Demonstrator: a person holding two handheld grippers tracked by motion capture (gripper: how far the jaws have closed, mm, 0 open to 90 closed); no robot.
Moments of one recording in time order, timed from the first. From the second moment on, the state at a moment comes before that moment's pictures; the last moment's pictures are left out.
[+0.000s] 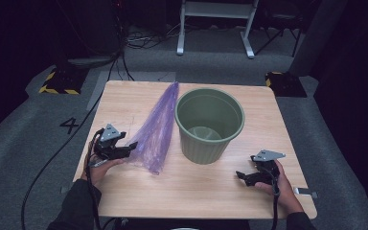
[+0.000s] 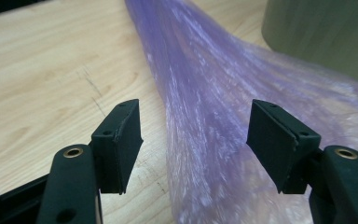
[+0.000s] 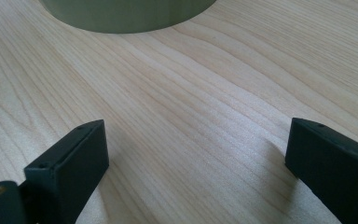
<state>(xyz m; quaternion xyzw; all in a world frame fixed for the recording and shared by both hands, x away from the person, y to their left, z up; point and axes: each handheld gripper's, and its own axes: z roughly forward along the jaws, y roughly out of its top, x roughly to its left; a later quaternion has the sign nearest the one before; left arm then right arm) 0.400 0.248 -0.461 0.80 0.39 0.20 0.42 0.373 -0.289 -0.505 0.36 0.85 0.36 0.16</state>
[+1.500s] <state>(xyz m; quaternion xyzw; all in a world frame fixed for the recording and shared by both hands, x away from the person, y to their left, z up) 0.329 0.187 -0.498 0.88 0.28 0.12 0.37 0.373 -0.290 -0.505 0.36 0.85 0.36 0.16</state>
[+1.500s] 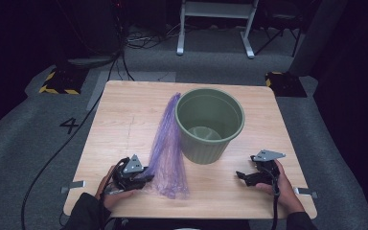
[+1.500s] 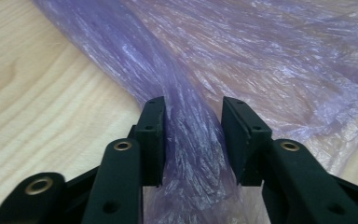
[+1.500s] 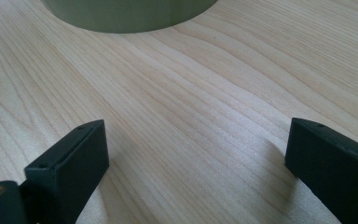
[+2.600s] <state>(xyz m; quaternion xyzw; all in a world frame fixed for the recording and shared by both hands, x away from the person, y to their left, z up) 0.350 0.228 -0.446 0.81 0.33 0.18 0.45 0.373 -0.290 -0.505 0.36 0.85 0.36 0.16</state>
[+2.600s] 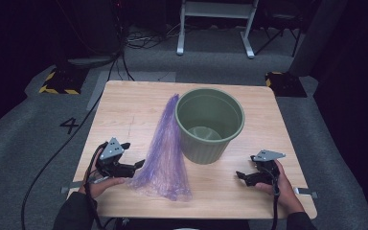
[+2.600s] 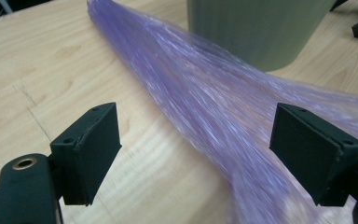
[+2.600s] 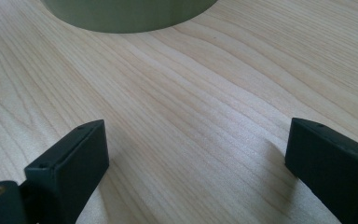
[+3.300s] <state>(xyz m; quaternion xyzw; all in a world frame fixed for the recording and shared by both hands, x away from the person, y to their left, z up) 0.448 0.177 -0.463 0.83 0.33 0.19 0.41 0.373 -0.290 -0.505 0.36 0.85 0.36 0.16</state>
